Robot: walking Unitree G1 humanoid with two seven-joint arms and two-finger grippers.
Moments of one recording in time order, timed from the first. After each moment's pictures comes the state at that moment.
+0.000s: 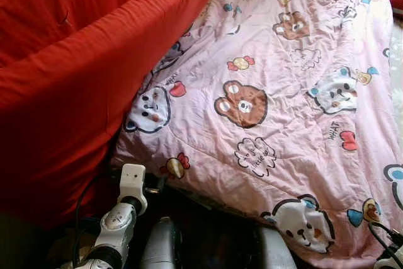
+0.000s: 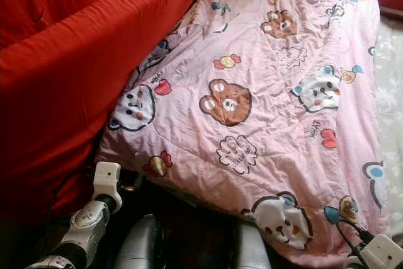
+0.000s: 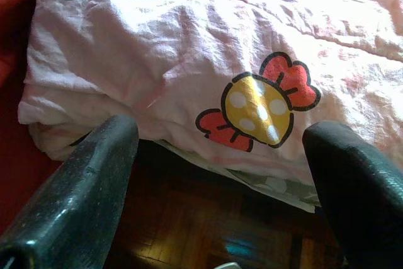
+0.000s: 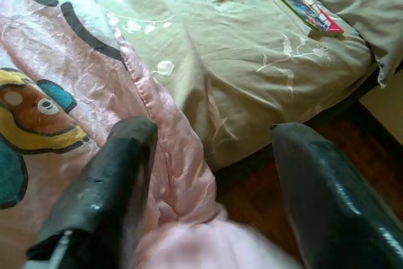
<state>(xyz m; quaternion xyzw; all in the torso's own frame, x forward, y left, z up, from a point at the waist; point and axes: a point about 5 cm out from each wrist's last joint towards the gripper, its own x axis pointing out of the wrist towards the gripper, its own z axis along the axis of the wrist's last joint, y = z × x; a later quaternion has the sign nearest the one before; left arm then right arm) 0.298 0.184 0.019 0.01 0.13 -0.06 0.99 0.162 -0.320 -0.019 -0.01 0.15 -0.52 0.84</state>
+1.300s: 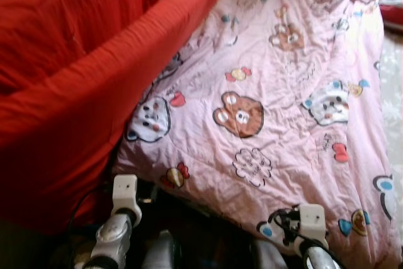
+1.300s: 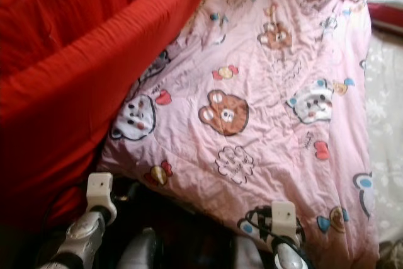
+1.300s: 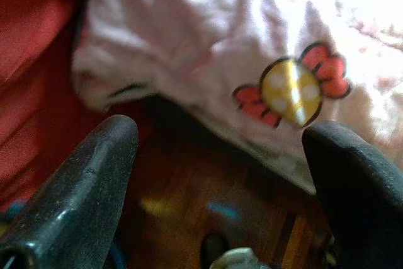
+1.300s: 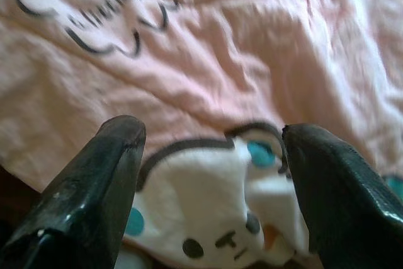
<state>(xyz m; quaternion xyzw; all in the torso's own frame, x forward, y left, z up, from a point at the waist) 0.272 0.203 -0.011 -0.02 0.21 0.01 0.98 0.226 -0.206 -0.043 -0.05 0.26 -0.06 0.96</state>
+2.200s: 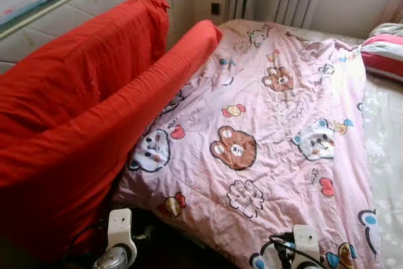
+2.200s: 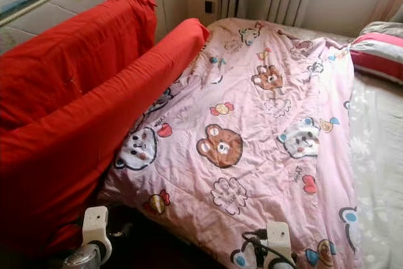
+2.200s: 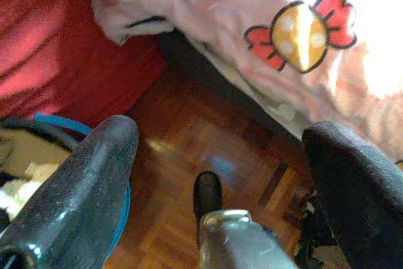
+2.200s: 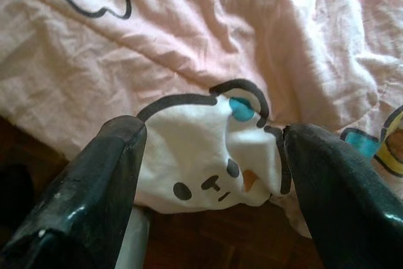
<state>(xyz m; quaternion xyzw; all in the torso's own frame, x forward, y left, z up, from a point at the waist) 0.224 0.205 -0.055 -0.04 0.35 0.06 0.93 0.183 -0.203 -0.079 -0.03 0.41 -0.07 0.91</state>
